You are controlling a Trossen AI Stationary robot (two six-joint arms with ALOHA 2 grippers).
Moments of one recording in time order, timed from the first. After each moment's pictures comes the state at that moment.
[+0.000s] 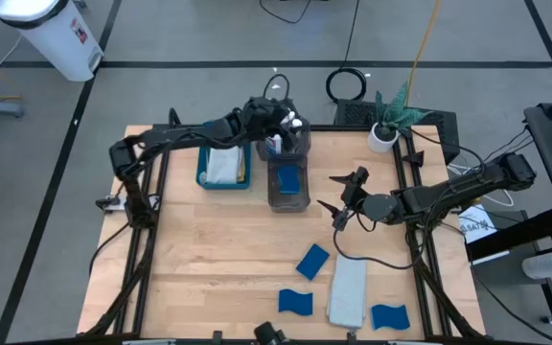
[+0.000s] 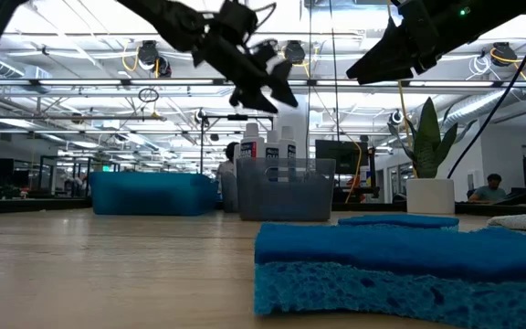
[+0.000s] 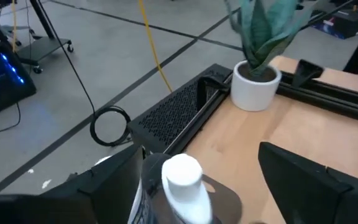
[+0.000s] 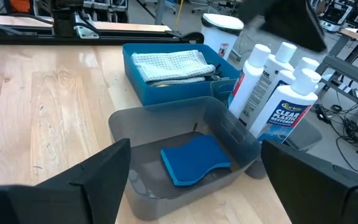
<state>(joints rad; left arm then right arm) 0.44 1.82 1.43 0.02 -0.14 -0.02 0.25 1.06 0.61 0.03 0.73 0.10</state>
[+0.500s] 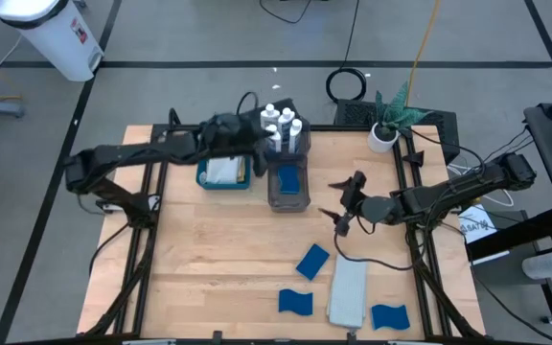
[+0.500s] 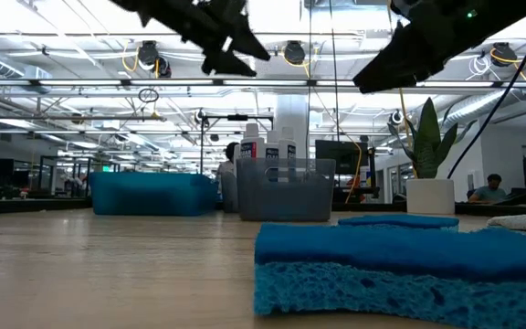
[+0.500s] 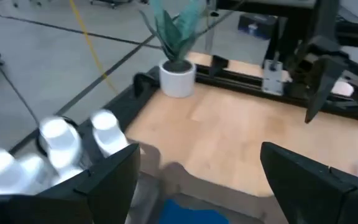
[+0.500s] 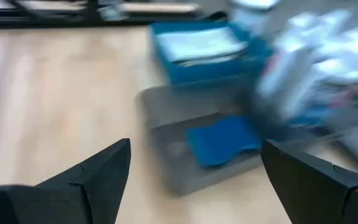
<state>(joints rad) 0.33 1.44 1.14 -0.05 0.01 -0.03 0.26 1.06 0.61 -0.05 0.62 0.18</state>
